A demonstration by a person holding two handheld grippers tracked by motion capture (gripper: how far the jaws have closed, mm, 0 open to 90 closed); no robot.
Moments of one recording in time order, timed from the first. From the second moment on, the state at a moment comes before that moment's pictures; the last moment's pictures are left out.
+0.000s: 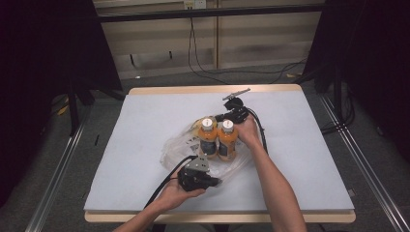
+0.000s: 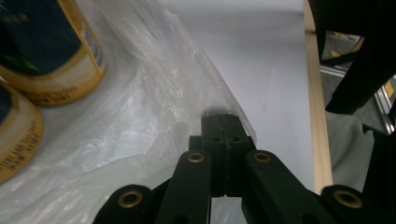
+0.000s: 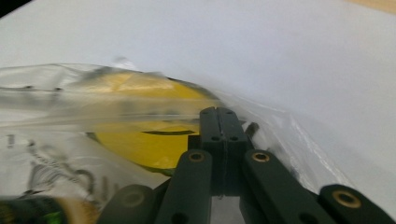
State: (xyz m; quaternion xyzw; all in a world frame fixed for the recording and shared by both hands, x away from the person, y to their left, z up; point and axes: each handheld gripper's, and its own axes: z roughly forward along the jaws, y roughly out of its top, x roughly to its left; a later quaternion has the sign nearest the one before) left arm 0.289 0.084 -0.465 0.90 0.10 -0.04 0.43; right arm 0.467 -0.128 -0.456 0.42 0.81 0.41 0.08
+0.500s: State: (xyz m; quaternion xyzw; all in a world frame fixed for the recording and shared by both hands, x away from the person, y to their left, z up) left arm 0.302 0.109 -0.437 0.86 0.13 0.00 0.49; right arm 0.428 -0.159 -0.424 0.40 0.79 0.45 0.11
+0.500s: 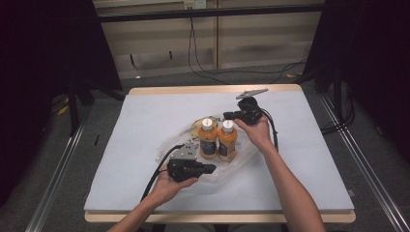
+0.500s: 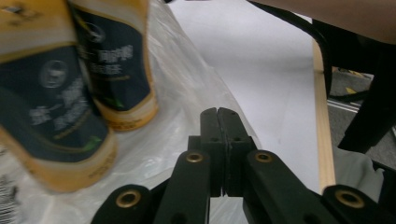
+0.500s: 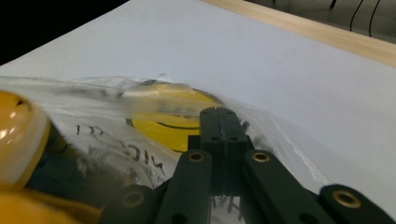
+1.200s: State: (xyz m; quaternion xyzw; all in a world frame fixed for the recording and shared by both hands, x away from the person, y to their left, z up) left arm 0.310 0.166 -0.414 0.83 0.18 0.07 0.52; right arm 0.335 -0.224 -0.405 0.37 0.78 0.48 0.17
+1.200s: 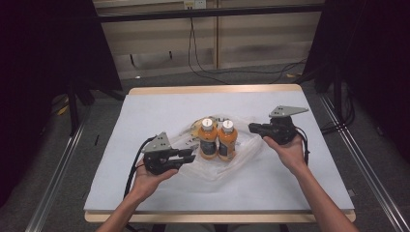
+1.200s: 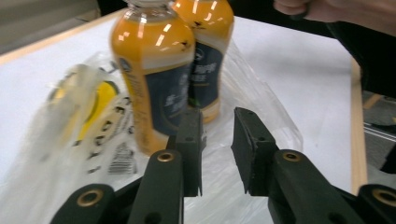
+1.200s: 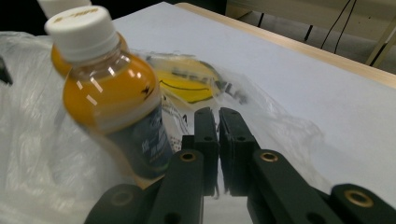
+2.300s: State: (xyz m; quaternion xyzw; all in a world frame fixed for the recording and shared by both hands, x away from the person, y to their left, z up) left arm 0.265 0.269 -0.435 0.81 0.31 0.16 0.48; right arm 0.211 -0.297 -0.425 0.44 0.72 0.48 0.22
